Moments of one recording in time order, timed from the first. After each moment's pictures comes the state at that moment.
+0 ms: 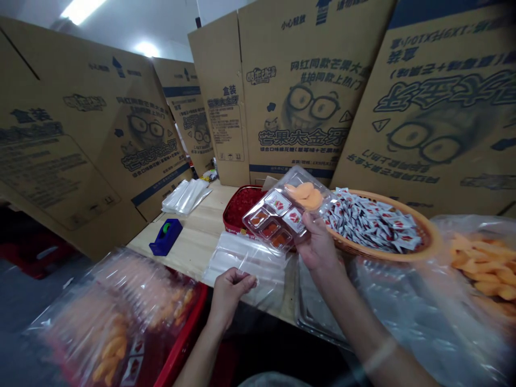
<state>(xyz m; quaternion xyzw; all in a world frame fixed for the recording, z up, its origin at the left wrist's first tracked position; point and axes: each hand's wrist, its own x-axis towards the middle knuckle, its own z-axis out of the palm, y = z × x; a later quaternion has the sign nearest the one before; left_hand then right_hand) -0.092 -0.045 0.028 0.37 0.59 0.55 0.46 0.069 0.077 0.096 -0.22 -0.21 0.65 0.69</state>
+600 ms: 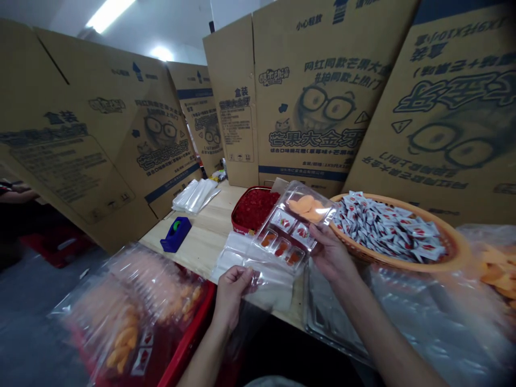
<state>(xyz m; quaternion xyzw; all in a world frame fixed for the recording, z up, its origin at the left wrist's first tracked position) -0.090 -0.047 0.036 0.25 0.53 0.63 0.51 0.086 0.073 0.078 -0.27 -0.28 0.71 0.59</state>
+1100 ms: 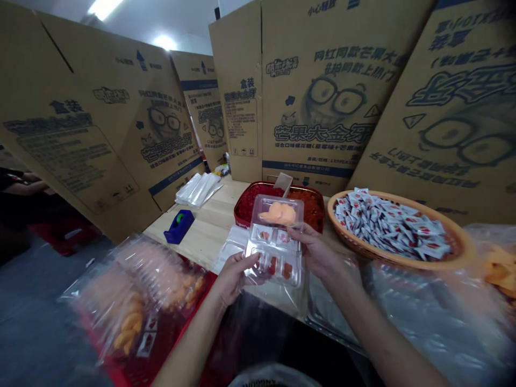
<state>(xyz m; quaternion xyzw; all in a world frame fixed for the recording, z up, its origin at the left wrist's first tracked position) -0.103 -0.037 0.063 0.27 0.47 0.55 0.64 0.065 0.056 0.086 -0.32 -0.33 0.77 0.44</state>
